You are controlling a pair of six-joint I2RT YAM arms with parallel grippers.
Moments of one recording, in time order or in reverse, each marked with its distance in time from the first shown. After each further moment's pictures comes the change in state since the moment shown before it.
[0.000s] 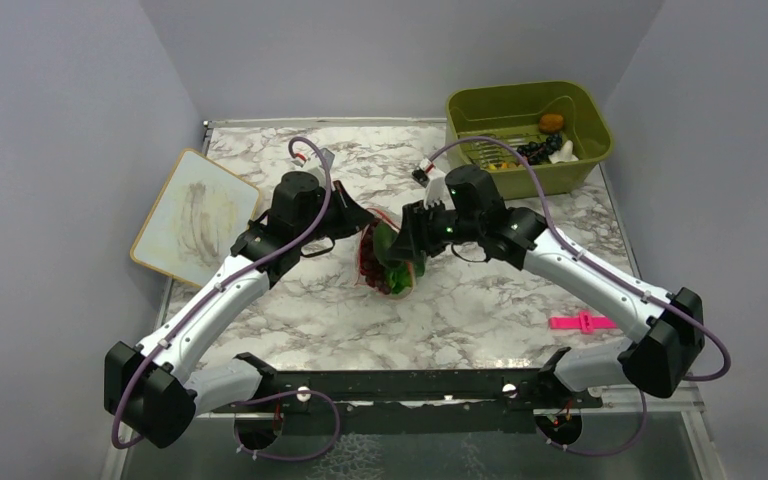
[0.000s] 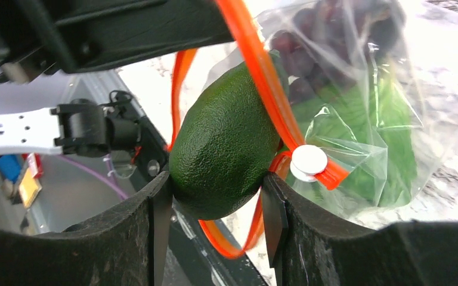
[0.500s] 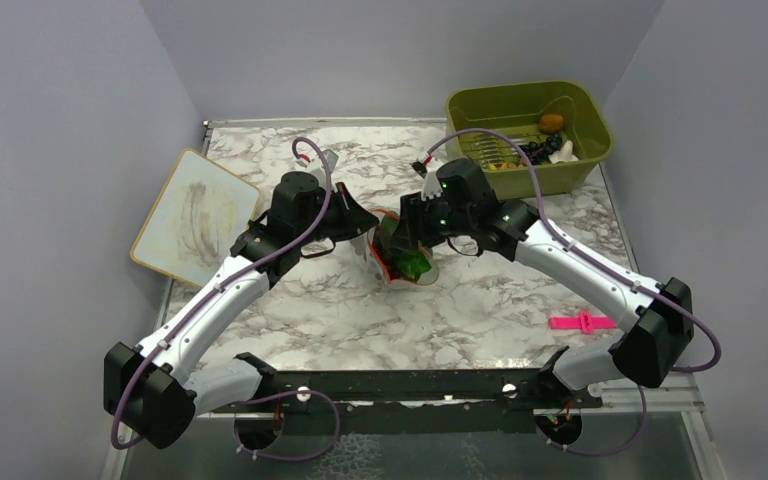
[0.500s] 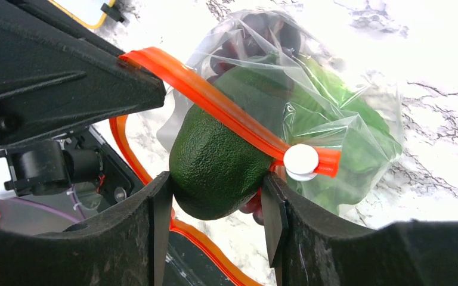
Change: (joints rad) left arm 0.000 -0.004 0.002 0.003 0.079 -0.011; right arm 0.000 0.068 0.077 -0.075 0.194 -0.012
